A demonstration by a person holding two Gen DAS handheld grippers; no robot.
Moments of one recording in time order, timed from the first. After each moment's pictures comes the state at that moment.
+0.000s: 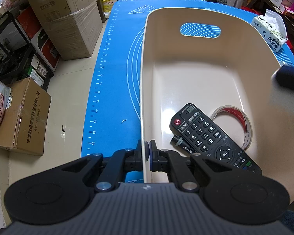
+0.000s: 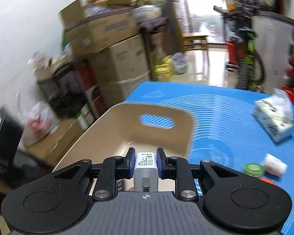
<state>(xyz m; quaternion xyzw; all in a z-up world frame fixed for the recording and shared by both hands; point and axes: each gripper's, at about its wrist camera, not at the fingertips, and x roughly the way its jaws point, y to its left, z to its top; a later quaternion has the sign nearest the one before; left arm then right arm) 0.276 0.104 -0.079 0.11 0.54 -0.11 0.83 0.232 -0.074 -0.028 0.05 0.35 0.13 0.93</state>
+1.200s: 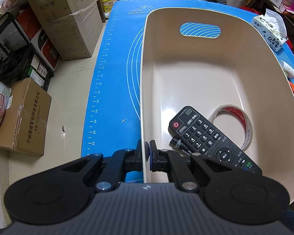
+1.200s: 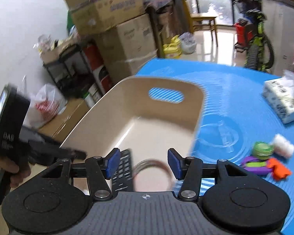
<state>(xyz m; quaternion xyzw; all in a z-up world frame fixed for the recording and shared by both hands) 0.276 0.103 -0.081 0.11 0.54 -0.11 0.83 0.219 -0.106 -0.027 0.08 0.39 0.12 0.91</state>
